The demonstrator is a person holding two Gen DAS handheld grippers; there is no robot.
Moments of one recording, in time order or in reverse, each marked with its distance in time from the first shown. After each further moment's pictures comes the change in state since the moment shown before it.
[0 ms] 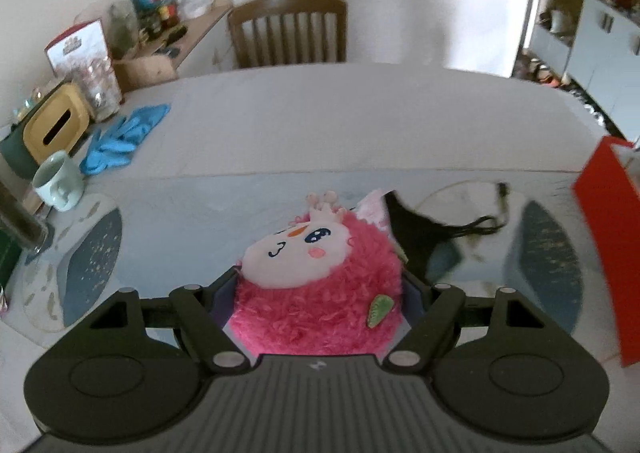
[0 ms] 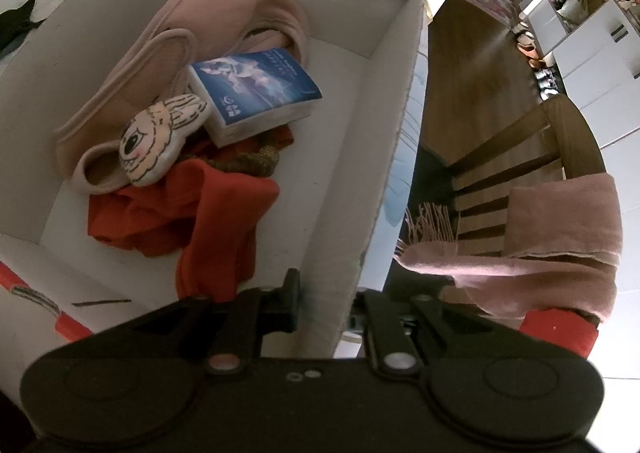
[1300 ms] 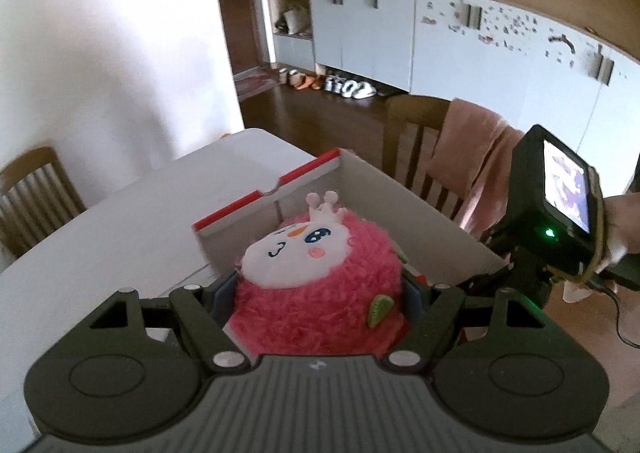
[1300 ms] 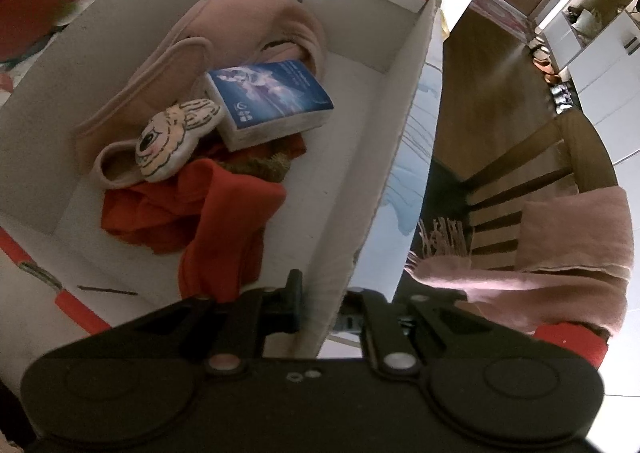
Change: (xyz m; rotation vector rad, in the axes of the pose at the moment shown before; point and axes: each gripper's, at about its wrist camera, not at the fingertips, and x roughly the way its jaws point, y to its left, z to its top) left arm -0.062 -0.340 0.029 0.566 -0.165 -0.493; right arm -0.010 0.001 -0.005 -0.027 -0.045 0.059
